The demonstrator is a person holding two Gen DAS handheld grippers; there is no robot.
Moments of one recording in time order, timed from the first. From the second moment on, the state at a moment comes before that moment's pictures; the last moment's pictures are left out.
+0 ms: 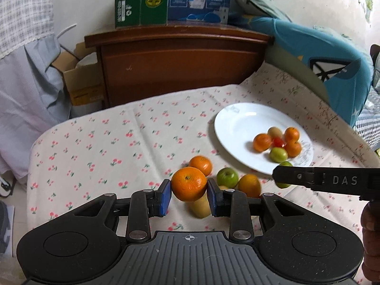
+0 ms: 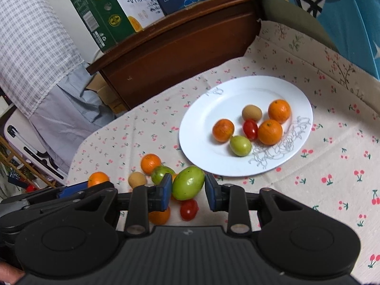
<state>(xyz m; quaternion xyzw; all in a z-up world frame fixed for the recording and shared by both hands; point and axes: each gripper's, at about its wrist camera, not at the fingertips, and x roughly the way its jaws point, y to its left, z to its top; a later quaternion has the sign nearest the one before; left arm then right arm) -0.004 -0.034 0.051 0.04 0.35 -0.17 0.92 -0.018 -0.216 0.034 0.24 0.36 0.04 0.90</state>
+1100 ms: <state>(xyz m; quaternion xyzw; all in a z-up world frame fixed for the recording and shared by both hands) 0.070 -0.099 0.065 0.05 0.35 -0.24 0.90 0.058 -0.276 0.059 0.24 0.33 0.04 0.91</state>
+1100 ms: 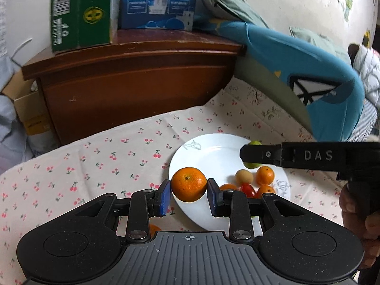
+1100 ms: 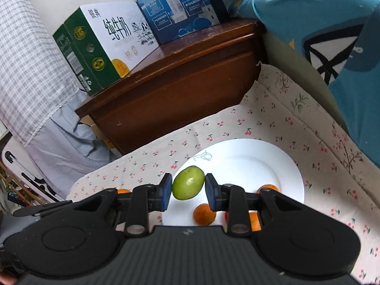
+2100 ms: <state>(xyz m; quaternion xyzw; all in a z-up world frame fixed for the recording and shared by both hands) 0.080 -0.124 0.061 0.07 0.35 -0.25 0.90 0.088 -0.290 0.035 0.27 0.35 0.02 0.90</state>
